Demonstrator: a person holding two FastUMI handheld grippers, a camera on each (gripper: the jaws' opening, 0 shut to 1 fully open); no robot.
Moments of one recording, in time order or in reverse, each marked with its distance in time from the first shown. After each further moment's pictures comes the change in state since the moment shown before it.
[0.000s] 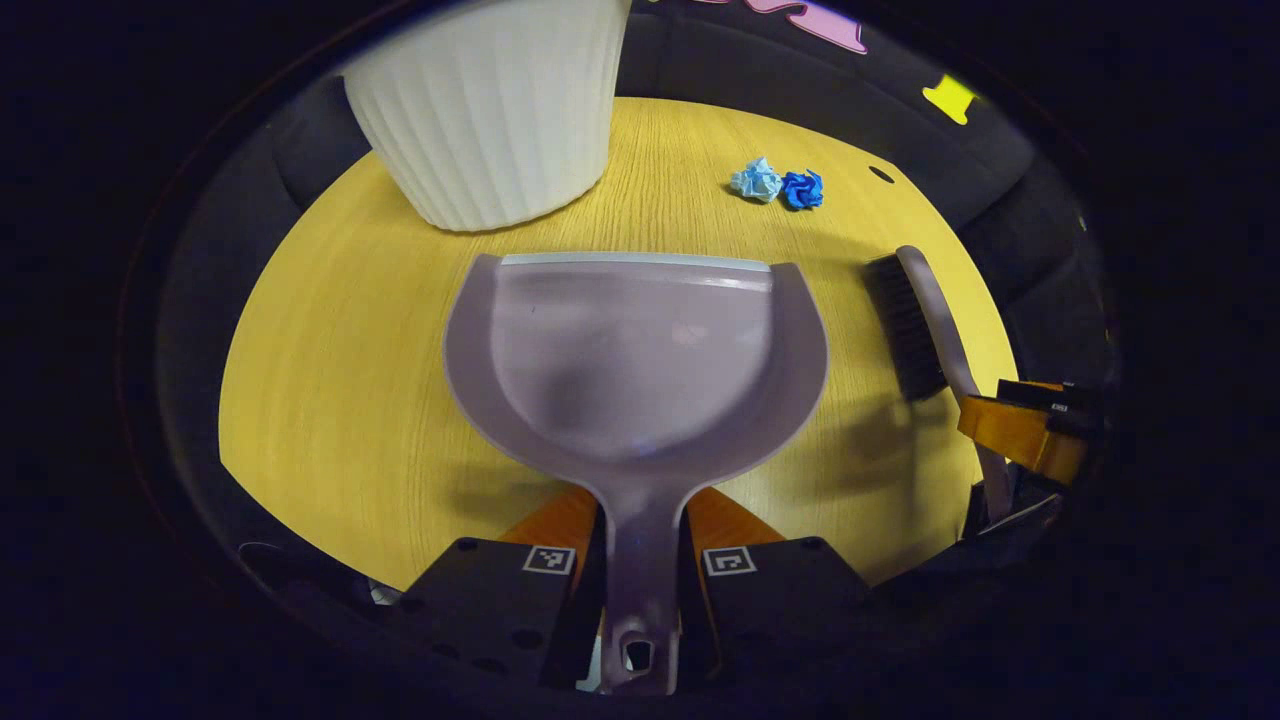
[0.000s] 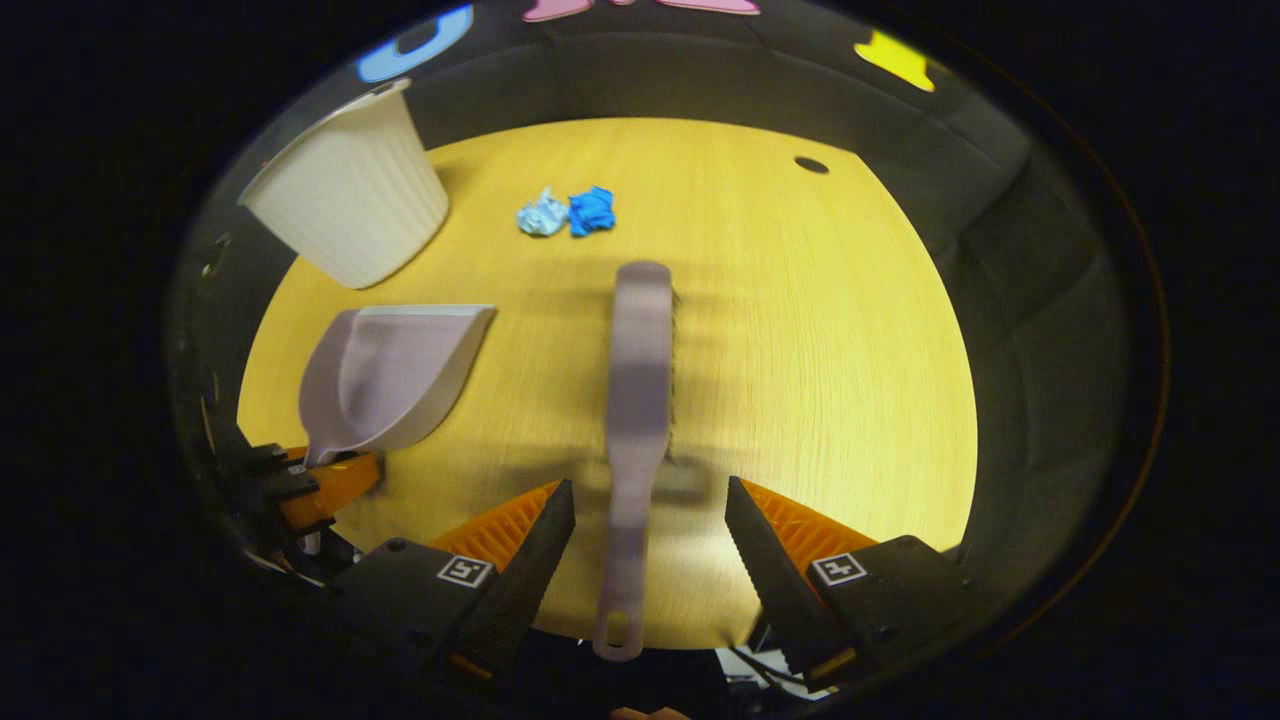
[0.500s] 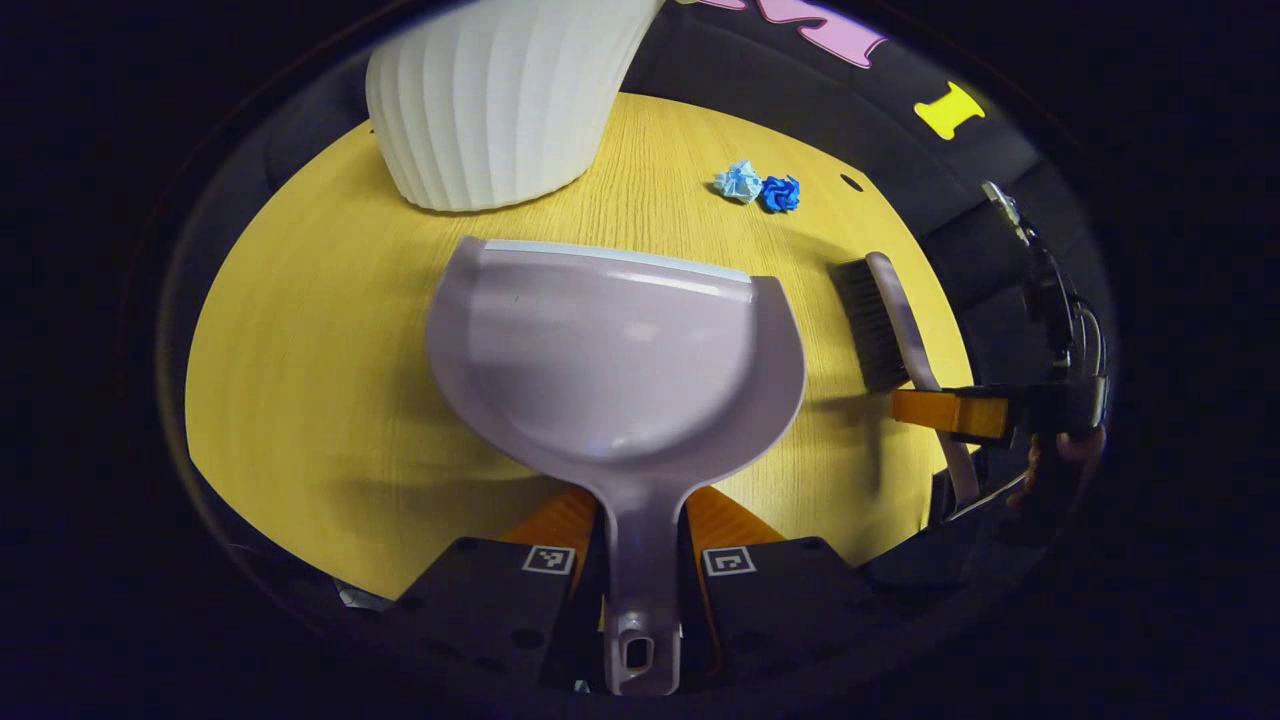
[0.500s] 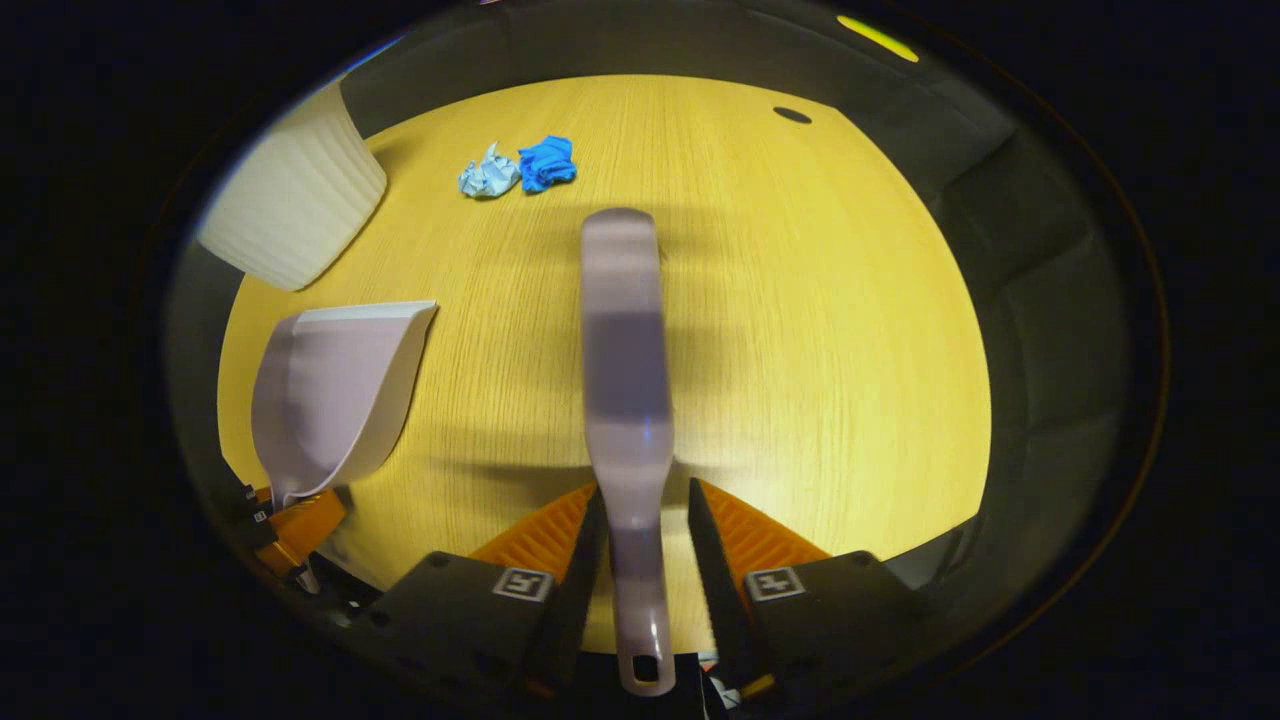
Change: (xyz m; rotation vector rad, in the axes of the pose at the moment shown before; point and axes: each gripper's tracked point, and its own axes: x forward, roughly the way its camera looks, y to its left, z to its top) left arm -0.009 0.002 -0.007 -0.003 0.017 -0.153; right arm 0.035 0.006 -0.005 0.069 0.140 -0.049
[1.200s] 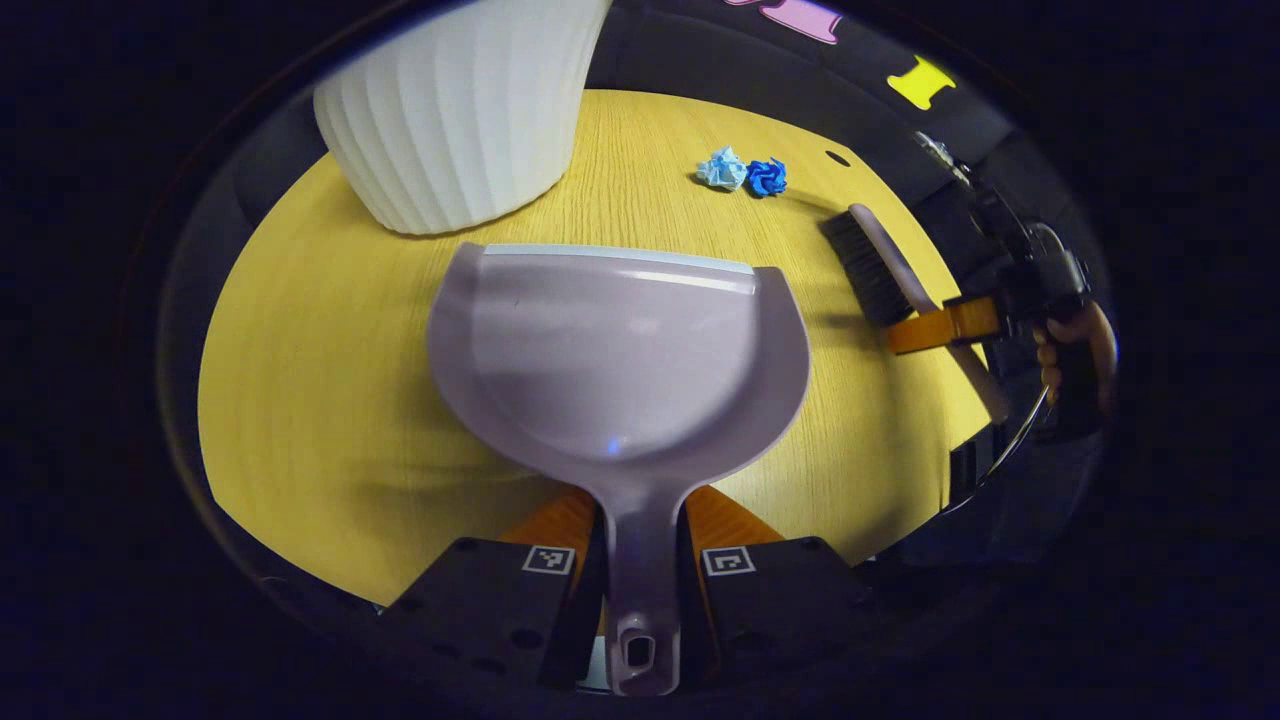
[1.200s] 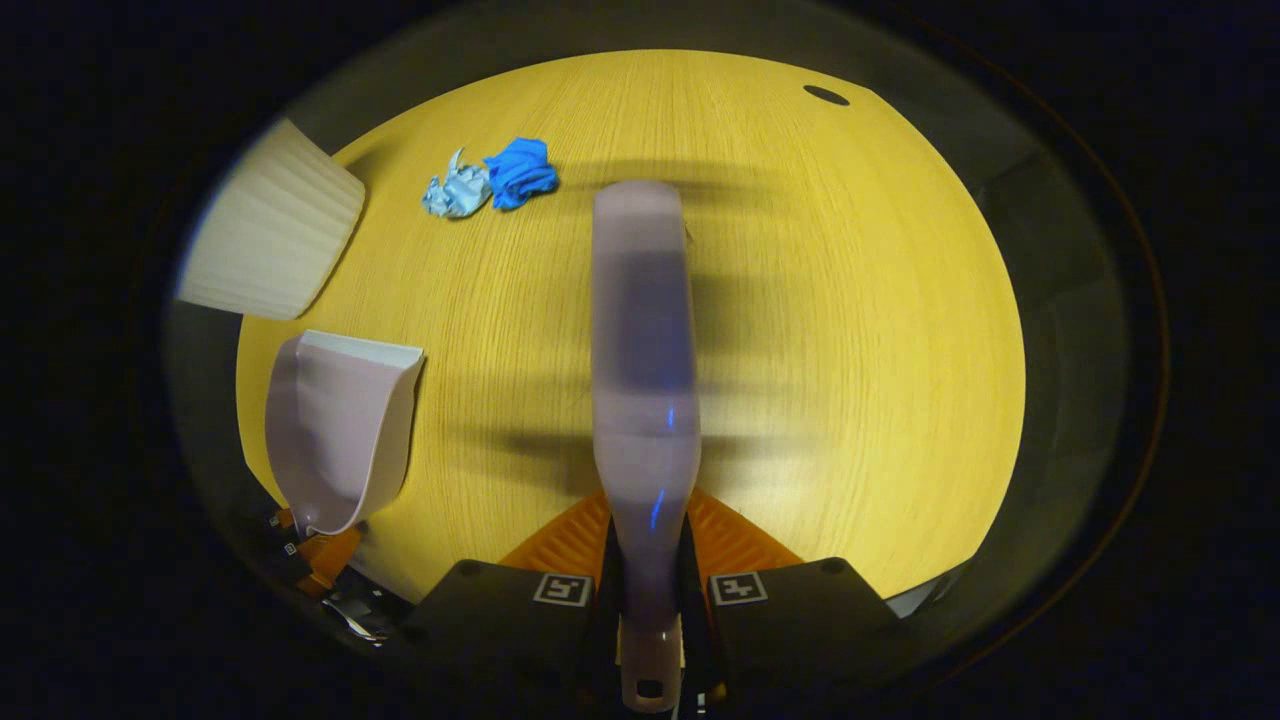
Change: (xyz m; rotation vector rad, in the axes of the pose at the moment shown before) left arm -0.005 0.008 0.011 0.112 0.032 0.064; right arm 0.018 -0.016 0.070 -0.064 0.071 0.067
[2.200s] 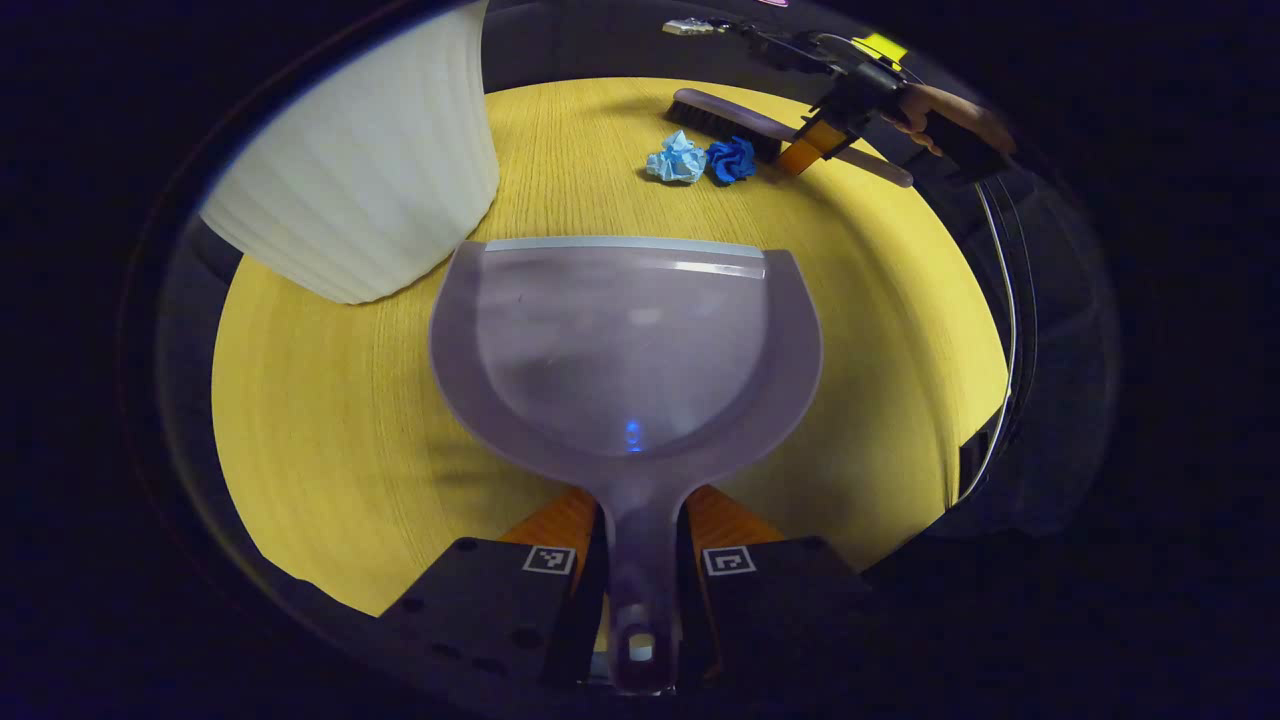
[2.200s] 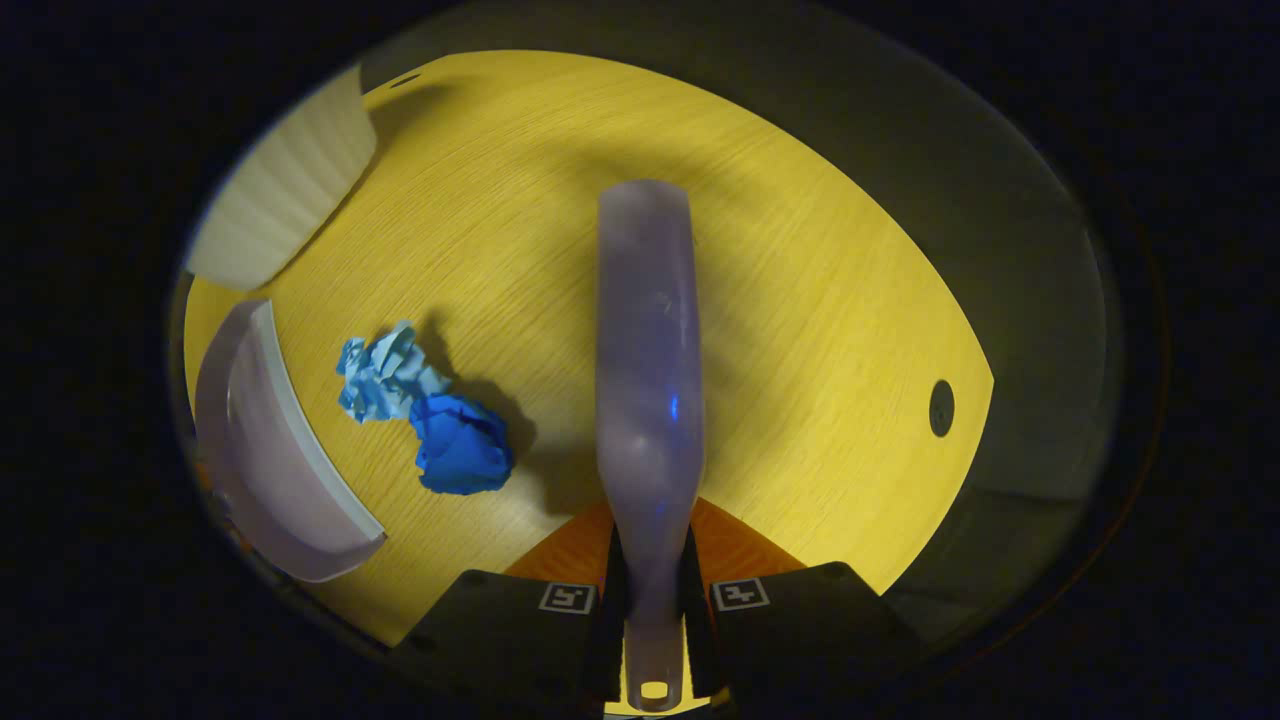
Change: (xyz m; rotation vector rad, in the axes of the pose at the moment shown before) left arm 0.013 -0.023 0.037 0.088 0.098 0.026; right arm 0.048 0.015 0.204 -0.714 -0.054 -0.156
